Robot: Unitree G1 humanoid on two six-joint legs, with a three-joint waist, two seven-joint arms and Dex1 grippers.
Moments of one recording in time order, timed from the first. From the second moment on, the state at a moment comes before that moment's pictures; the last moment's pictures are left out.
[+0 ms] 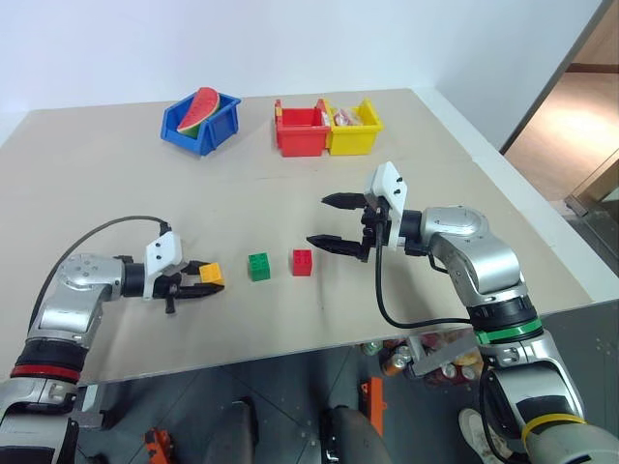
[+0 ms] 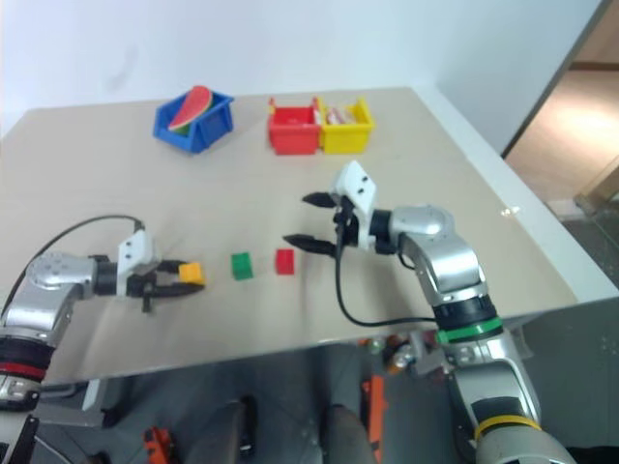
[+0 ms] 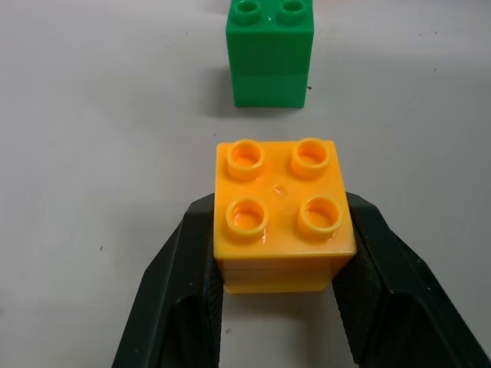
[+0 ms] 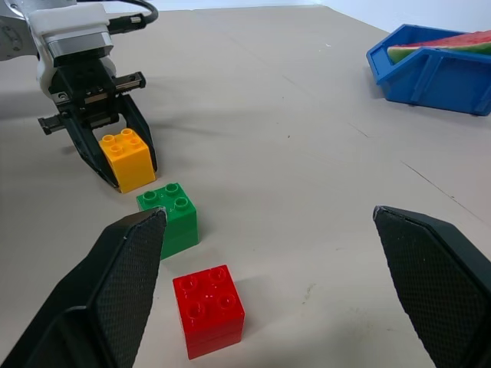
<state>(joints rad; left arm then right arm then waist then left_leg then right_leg) -0.45 0.73 -0.02 0.35 -0.23 0.02 -1.31 -0.74 -0.50 0.14 0.06 0.32 0.43 1.02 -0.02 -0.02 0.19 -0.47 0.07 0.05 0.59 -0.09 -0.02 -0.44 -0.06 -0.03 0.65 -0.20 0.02</state>
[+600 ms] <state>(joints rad) -0.50 0.75 -0.05 0.42 -0.20 -0.02 -1.39 -0.72 -0.50 0.14 0.06 0.32 0.44 1.02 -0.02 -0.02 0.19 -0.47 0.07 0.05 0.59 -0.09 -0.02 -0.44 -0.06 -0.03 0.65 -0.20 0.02</state>
